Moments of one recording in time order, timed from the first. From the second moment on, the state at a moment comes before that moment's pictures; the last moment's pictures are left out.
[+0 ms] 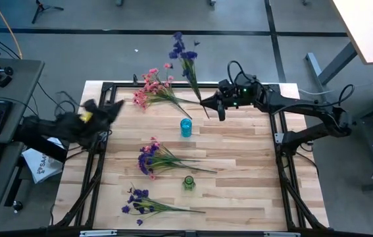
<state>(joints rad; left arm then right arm) -0.15 0.32 0.25 0.57 -0.67 -0.42 -0.40 1.30 0.97 0.07 -0.37 0.30</state>
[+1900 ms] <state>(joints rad) 0.28 1.42 0.99 0.59 0.31 -0.27 -0.26 1.38 0.97 0.38 -0.40 0.27</state>
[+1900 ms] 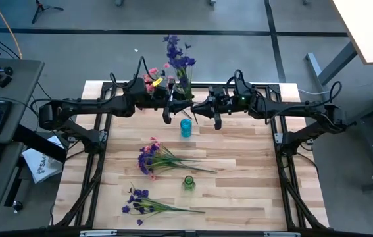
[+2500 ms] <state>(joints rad) 0.39 1.26 0.99 0.13 0.30 -0.11 -0.28 1.29 0.97 0.20 -0.42 0.26</state>
